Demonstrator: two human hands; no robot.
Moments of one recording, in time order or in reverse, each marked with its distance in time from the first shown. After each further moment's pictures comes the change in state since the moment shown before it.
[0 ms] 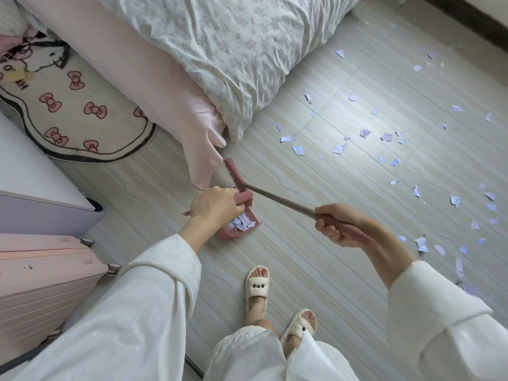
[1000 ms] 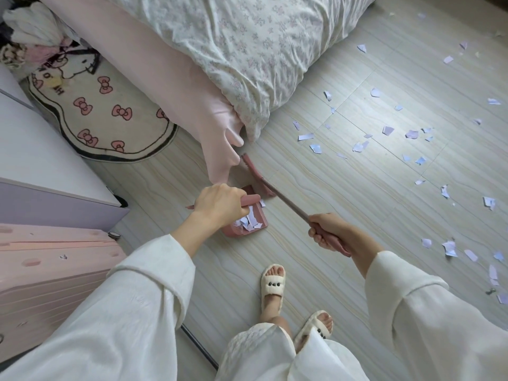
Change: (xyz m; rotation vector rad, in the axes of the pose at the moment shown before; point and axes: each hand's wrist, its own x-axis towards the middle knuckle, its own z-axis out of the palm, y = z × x) left_hand -0.012 -0.009 -0.025 0.134 -0.048 0.087; right_hand 0.047 0.020 0.026 -0.159 0.102 -0.050
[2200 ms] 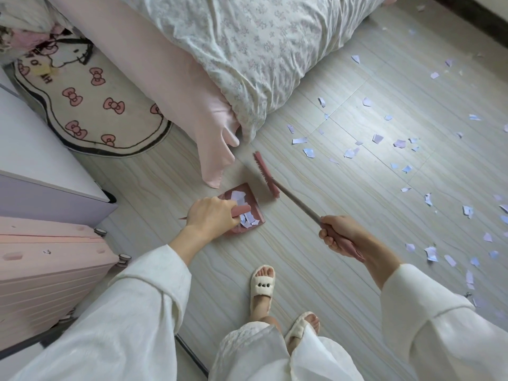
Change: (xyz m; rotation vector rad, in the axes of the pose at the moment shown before) left_hand -0.019 -0.013 0.034 -0.041 0.053 -0.032; right_hand -0.021 0.007 -0.017 0.074 0.080 -0.031
